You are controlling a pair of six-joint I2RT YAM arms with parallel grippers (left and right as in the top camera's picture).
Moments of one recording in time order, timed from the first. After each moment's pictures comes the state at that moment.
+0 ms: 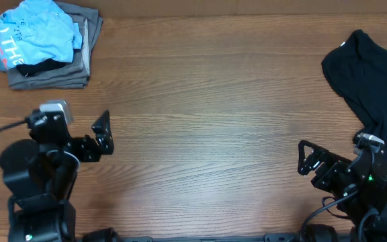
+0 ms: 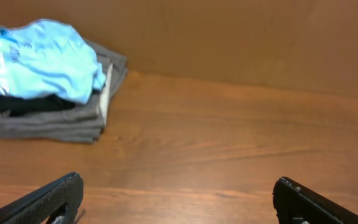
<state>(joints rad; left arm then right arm) 0.24 0.69 0.90 -0.62 0.32 -0.08 -0.08 0.53 0.93 -1.03 -0.23 0.47</state>
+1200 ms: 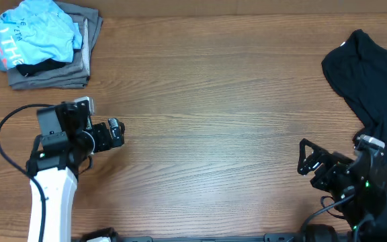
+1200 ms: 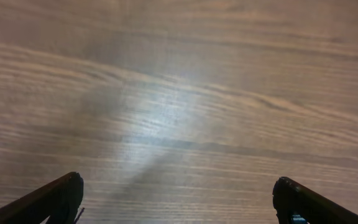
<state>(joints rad) 0.24 1.17 0.80 -0.63 0.32 -0.08 -0.08 0.47 0.86 -0.96 -0.19 0.47</state>
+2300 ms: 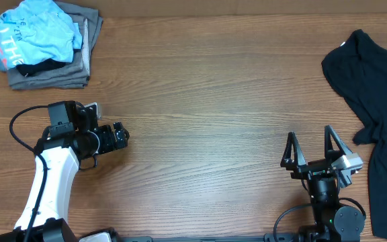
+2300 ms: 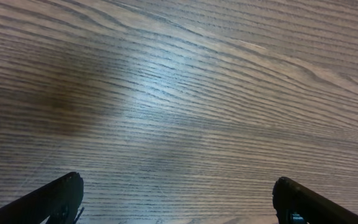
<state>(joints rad) 0.24 1.38 0.80 -0.63 0.32 -0.08 0.06 0.01 0.03 0.25 -0.10 0.28</state>
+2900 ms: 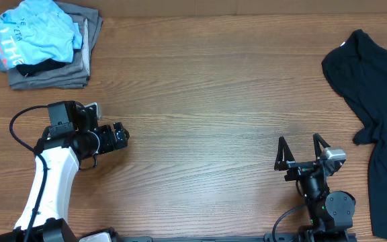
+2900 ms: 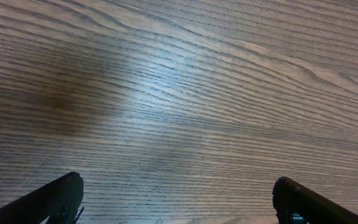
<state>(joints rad) 0.24 1.38 0.80 -0.63 0.32 -0.08 0.06 0.01 0.02 -0.03 -0.09 0.23</state>
